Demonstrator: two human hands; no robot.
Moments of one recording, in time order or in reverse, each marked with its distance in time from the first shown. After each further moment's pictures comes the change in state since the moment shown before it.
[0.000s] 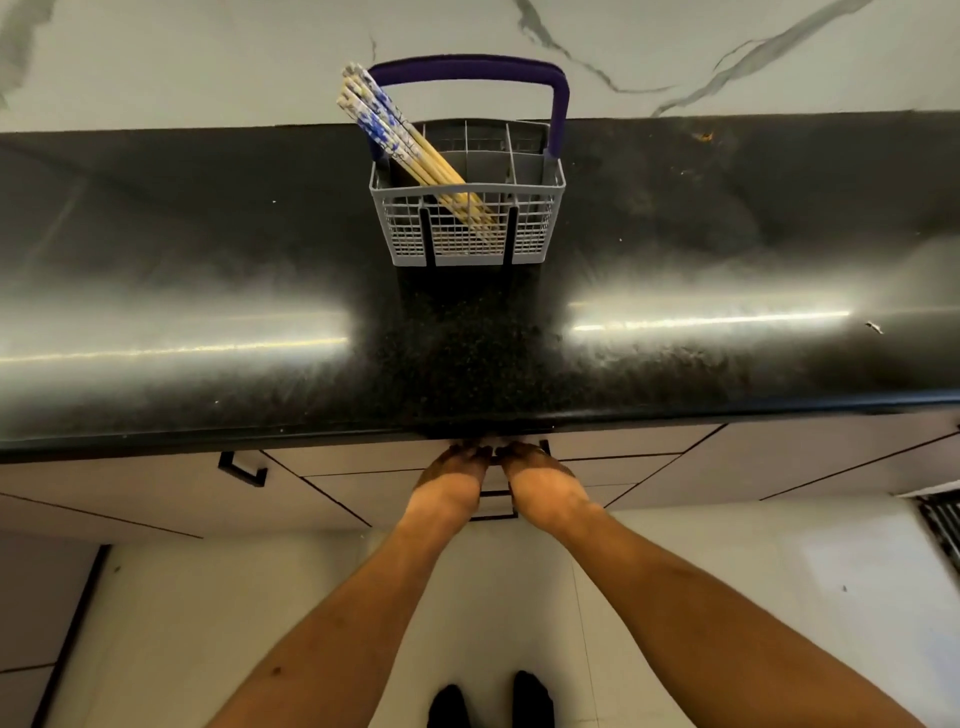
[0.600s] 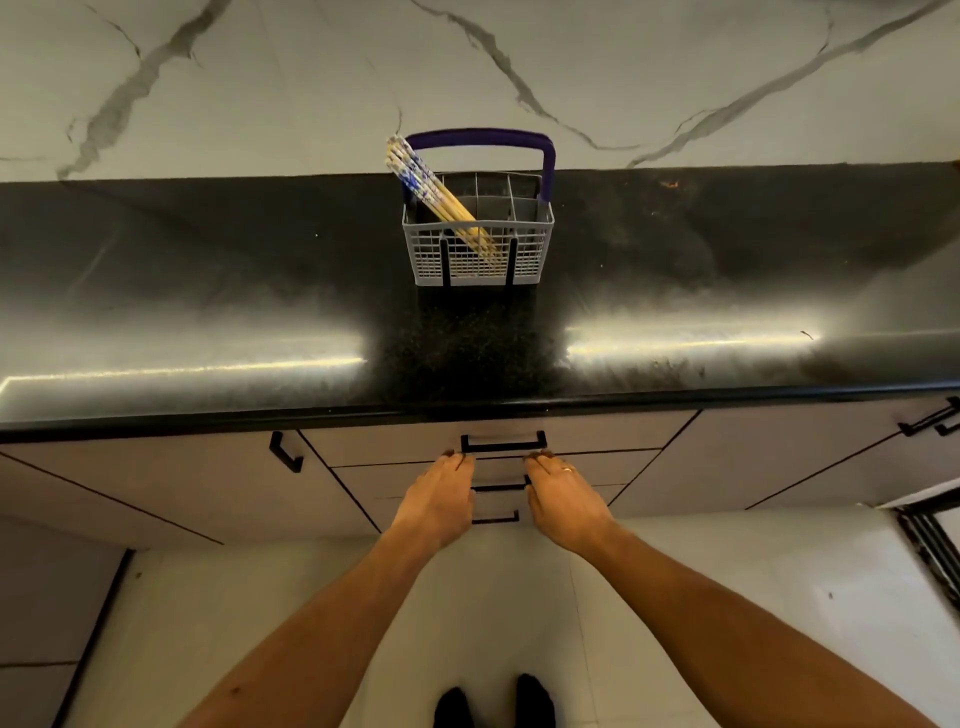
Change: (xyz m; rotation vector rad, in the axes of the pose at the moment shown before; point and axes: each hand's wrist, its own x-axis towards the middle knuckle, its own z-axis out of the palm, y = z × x) left_hand -0.106 -0.013 -0.022 -0.092 0.082 0.048; right_hand -0.090 0.012 0.012 0.063 0.221 -0.073
